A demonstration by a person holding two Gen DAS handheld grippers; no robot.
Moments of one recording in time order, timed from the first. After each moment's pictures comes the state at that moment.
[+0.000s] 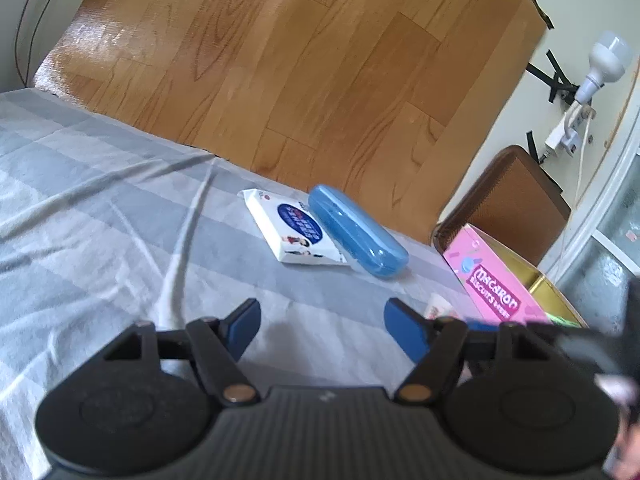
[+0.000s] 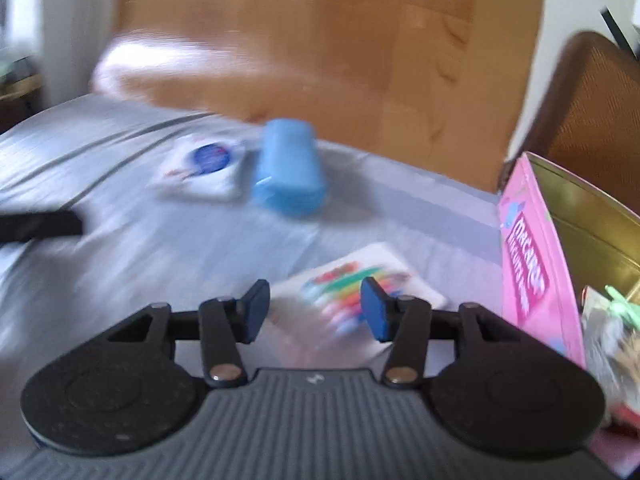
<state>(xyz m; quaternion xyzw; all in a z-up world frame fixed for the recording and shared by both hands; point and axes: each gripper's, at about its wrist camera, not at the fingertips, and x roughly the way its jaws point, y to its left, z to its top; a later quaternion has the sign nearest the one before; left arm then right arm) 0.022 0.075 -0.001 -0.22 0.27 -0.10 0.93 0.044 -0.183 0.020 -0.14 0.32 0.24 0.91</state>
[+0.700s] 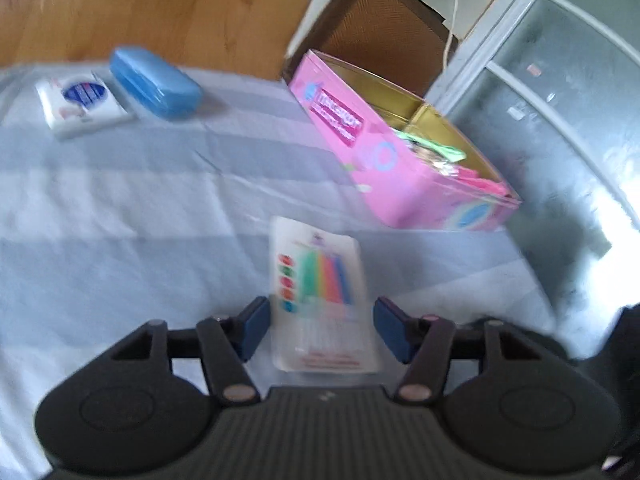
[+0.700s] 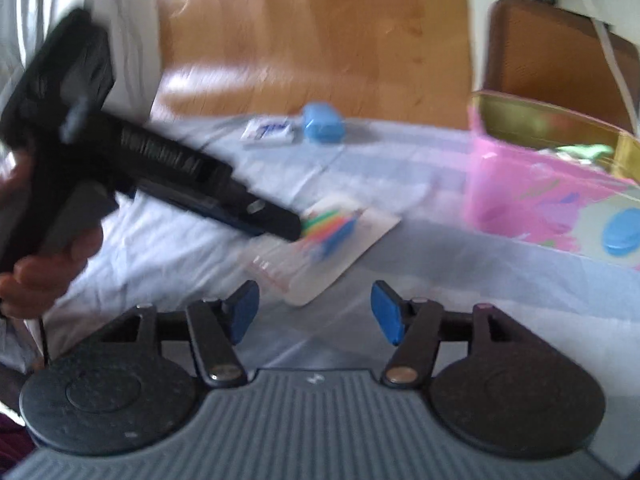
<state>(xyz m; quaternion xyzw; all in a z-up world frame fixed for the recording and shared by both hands) 0.007 -0.042 0.012 -0.15 0.44 -0.31 0.83 -0.083 -0.239 0.005 -0.05 0.30 0.25 0.92</state>
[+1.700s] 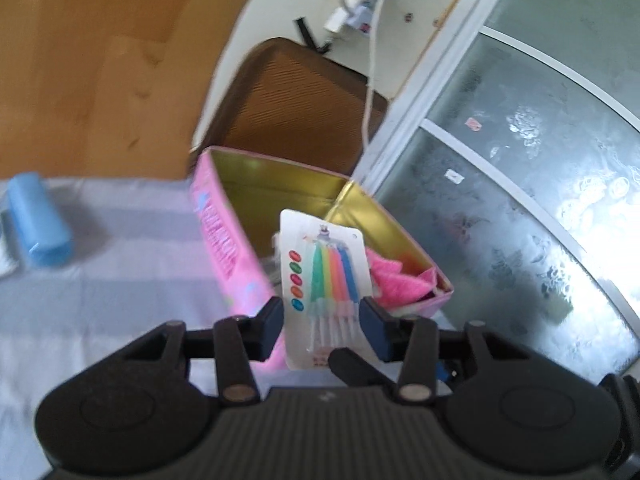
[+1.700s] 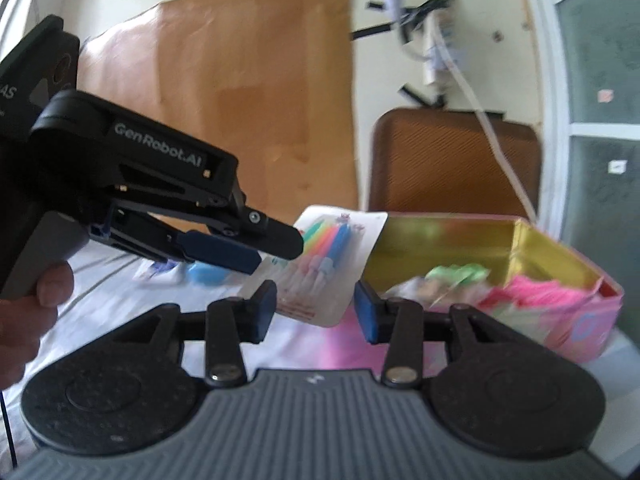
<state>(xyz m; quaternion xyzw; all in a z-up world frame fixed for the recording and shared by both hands) 0.054 -0.137 0.100 -0.14 0.34 -0.35 0.86 -0.058 -0.323 0.062 0.01 0.13 0.10 0.99</state>
